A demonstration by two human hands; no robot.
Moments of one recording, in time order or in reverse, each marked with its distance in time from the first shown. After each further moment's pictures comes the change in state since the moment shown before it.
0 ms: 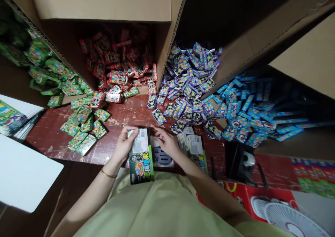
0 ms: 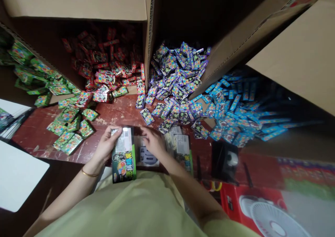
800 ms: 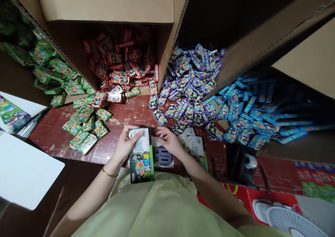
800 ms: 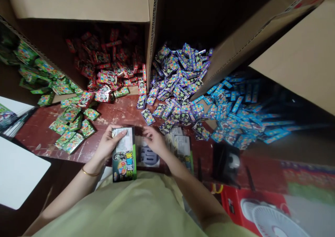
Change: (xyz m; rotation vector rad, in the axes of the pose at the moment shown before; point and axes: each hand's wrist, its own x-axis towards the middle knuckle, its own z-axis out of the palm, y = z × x) left_hand -0.003 0.007 0.005 0.044 -0.033 0.018; right_hand 0.011 0.003 -0.004 0.371 0.028 0.152
